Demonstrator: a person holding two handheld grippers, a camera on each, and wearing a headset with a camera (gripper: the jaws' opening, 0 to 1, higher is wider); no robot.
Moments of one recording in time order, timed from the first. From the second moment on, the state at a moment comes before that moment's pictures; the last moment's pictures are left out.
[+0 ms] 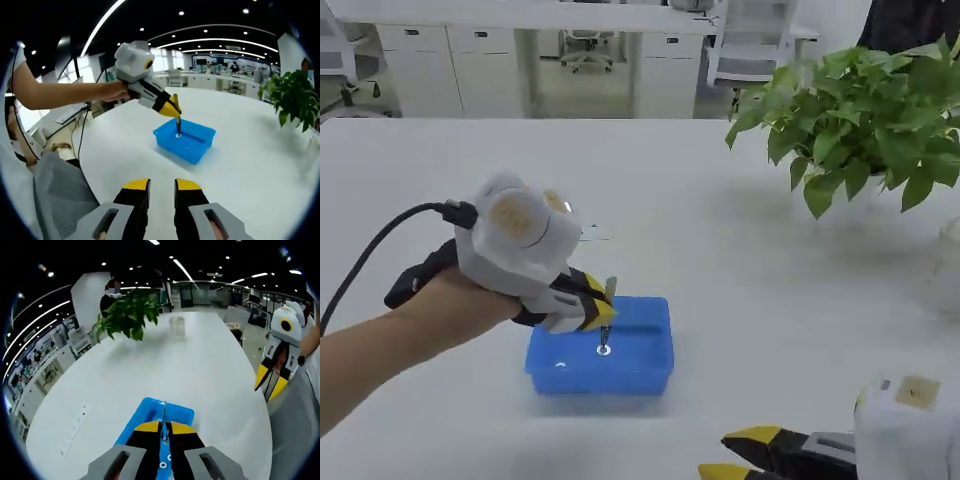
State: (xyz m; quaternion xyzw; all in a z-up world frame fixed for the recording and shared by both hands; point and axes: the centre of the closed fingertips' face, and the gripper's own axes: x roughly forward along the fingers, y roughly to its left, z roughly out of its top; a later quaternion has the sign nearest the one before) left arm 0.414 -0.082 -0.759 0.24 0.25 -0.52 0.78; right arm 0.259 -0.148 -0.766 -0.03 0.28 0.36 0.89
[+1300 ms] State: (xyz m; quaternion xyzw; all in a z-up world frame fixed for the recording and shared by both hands) left arm 0.422 -0.078 -0.802 0.24 0.29 -0.51 0.78; right arm 0.252 -0.151 -0.788 0.00 0.32 0.32 0.89
